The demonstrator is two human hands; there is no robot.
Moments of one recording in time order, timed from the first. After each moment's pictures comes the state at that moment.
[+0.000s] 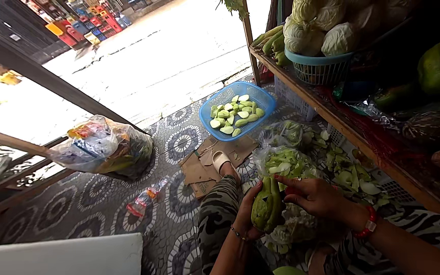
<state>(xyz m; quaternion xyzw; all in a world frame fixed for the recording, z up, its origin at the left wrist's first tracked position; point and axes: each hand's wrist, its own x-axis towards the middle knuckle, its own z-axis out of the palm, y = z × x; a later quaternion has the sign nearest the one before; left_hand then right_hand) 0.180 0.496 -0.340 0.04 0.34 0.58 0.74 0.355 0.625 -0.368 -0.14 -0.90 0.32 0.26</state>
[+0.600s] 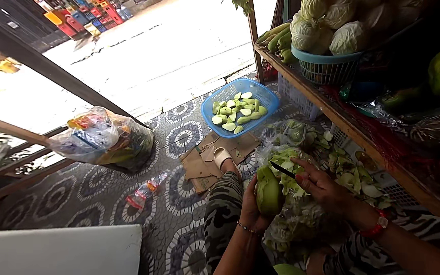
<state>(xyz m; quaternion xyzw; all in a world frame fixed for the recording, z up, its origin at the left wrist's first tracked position) 0.191 0.510 -0.335 -0.09 0.37 0.68 0.63 0.352 0.633 -0.349 -0.26 -0.77 0.56 0.16</state>
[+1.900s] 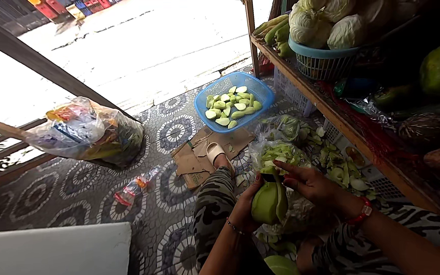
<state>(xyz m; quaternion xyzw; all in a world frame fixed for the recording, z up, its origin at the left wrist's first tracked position) 0.184 0.497 -0.341 0.12 0.34 0.60 0.72 0.352 0.639 -0.354 -0.17 -0.84 0.48 0.18</state>
